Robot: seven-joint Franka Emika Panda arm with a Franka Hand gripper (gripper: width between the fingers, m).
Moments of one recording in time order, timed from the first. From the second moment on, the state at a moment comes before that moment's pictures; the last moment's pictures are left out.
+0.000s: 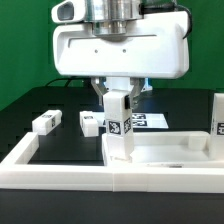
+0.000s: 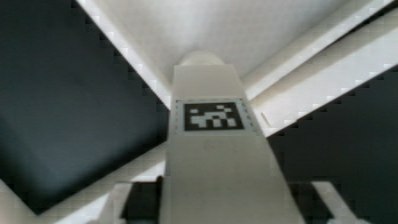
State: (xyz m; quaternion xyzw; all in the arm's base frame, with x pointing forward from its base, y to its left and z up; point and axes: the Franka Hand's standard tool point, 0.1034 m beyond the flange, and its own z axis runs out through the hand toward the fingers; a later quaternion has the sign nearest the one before) arm 0.640 -0.058 0.117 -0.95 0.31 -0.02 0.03
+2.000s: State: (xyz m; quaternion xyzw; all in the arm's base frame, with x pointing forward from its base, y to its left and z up) arm 0.636 -0.059 0.116 -1.00 0.05 -0.05 0.01
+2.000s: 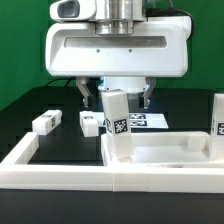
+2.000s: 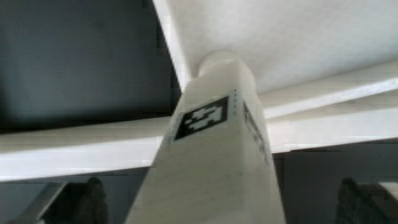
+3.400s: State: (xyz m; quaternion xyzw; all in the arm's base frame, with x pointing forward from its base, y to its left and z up) arm 0.638 -0.060 0.115 -0.97 0.24 -0.06 0.01
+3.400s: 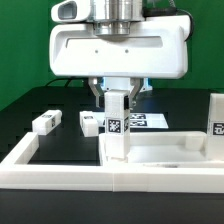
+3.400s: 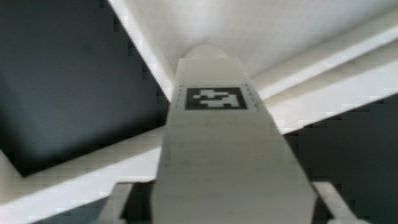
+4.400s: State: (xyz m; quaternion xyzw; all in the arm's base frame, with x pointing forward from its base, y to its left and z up) arm 0.636 -0.059 0.116 -0.87 0.49 -0.05 0.03
